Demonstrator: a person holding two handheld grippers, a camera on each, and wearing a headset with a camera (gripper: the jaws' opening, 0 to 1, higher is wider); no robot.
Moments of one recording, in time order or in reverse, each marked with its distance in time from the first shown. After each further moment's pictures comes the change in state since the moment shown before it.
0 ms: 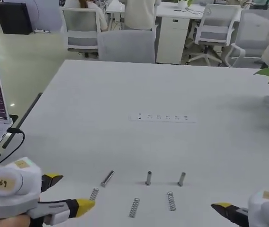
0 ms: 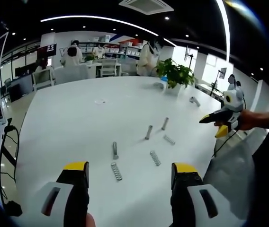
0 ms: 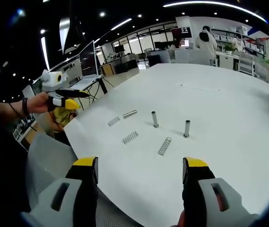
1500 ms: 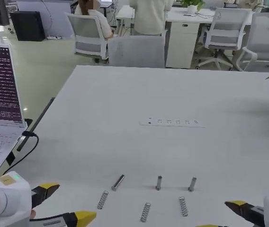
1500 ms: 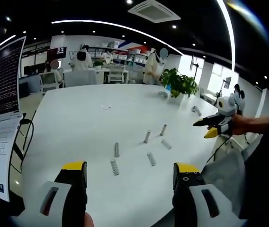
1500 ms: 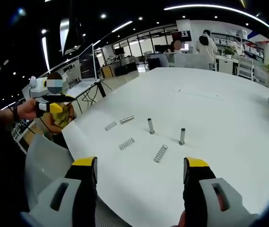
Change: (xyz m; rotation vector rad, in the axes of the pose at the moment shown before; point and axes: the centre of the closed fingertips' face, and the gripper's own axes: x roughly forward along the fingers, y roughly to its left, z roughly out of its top) left arm -0.050 -0.012 0.000 -0.063 -0.072 0.049; right arm -0.001 -0.009 0.016 -0.020 -0.027 -0.011
